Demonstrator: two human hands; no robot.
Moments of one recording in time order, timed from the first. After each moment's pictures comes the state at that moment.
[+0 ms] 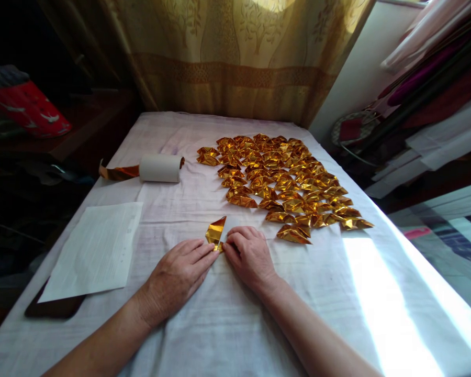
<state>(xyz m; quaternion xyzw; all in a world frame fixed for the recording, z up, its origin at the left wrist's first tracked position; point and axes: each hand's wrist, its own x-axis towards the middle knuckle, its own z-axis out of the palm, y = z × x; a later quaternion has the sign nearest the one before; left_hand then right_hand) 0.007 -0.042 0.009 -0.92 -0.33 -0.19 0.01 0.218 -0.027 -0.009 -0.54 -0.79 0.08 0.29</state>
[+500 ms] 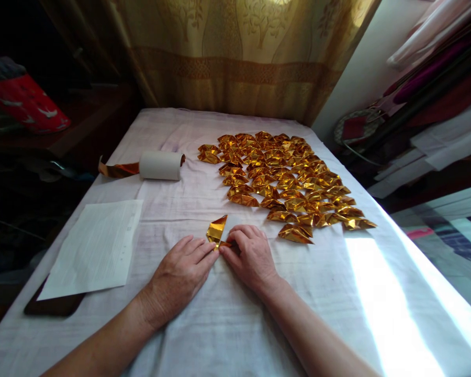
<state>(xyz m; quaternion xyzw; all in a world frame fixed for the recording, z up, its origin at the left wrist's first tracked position) 0.016 -0.044 0.013 -0.92 -0.35 -0.19 0.03 0.217 -0.030 -0.007 -0.56 -0.77 0.11 0.28</state>
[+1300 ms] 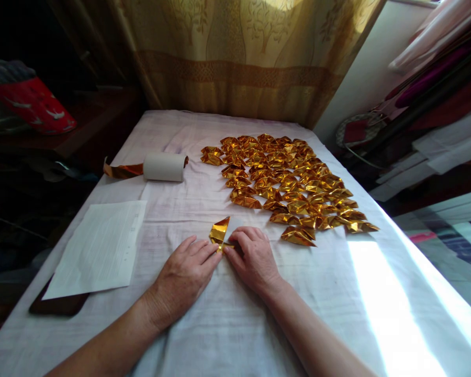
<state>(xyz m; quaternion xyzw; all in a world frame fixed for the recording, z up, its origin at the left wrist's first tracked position) 0.017 -0.045 0.012 -0.91 -0.37 -0.17 0.01 0.217 -0.029 -0.007 -0.55 -0.78 0.12 0.29</state>
